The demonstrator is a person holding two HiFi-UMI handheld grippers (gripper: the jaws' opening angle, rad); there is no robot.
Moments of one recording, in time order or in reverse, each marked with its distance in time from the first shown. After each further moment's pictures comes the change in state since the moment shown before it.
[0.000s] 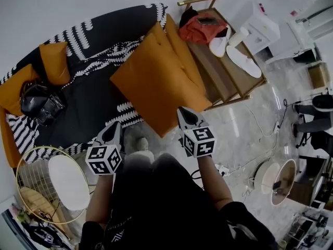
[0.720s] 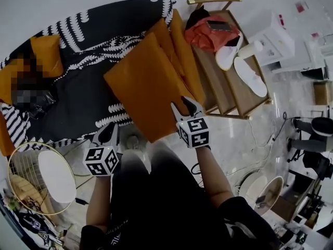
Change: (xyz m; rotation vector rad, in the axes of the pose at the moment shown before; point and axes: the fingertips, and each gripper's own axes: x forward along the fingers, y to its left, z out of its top) left arm 0.071 -0.006 0.001 -0.101 0.060 0.108; right arm 0.092 -0.080 0.021 -0.166 0.136 0.087
